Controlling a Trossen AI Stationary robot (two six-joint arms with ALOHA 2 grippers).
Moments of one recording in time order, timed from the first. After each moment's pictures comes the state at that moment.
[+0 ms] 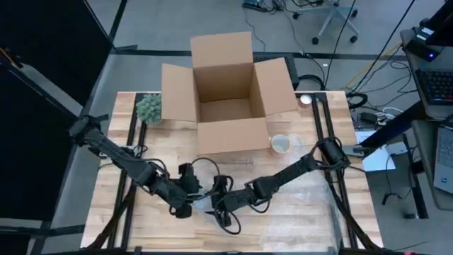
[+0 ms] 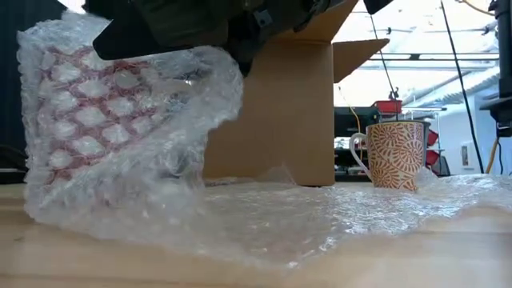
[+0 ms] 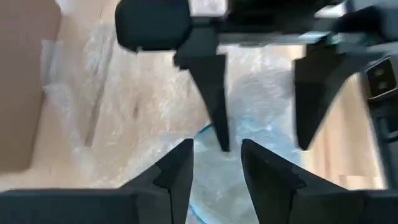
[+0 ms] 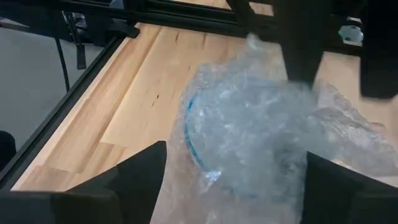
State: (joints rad) left arm -0.56 1.44 1.06 -0.58 -0.33 -0.49; right arm 0.40 2.11 1.40 0.18 0.26 0.08
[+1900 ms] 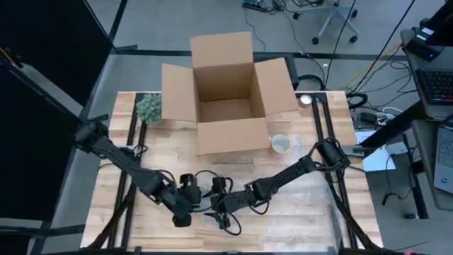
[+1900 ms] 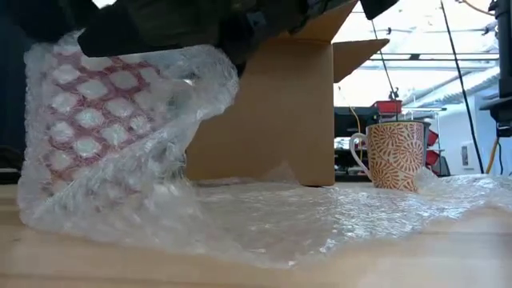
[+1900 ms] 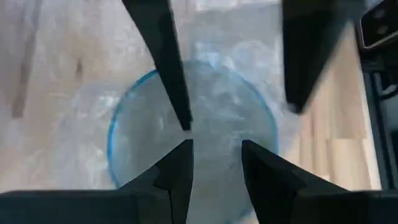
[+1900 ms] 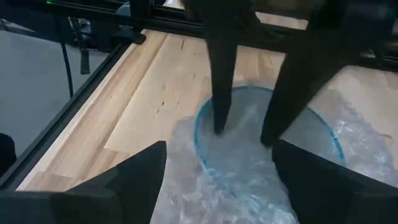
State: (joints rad) left arm -0.60 1.57 1.02 -0.50 -0.20 -0.55; right arm 0.41 2.14 1.40 0.23 0.26 0.06
